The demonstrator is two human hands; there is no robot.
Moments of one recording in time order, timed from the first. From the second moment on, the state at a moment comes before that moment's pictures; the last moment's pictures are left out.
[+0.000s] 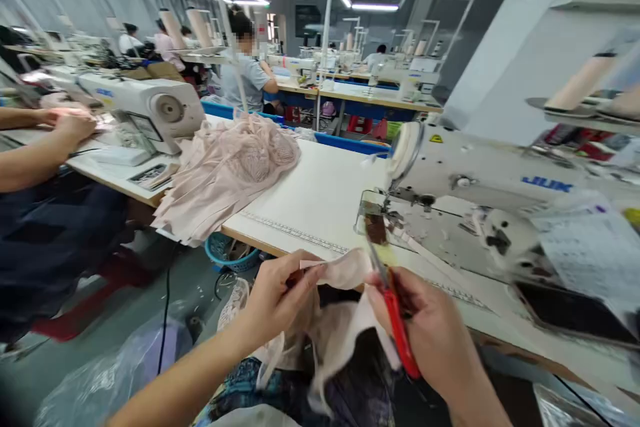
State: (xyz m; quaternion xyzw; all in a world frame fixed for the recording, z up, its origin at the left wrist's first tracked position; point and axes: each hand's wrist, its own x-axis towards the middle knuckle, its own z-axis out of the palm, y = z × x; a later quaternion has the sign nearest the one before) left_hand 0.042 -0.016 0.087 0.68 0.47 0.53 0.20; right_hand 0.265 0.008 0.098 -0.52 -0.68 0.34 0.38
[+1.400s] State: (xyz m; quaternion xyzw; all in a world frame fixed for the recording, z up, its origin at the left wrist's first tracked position) left_hand 0.091 -0.006 0.024 0.46 0.35 0.60 0.56; right_hand 0.259 0.018 0.110 -0.49 -0.84 0.13 0.20
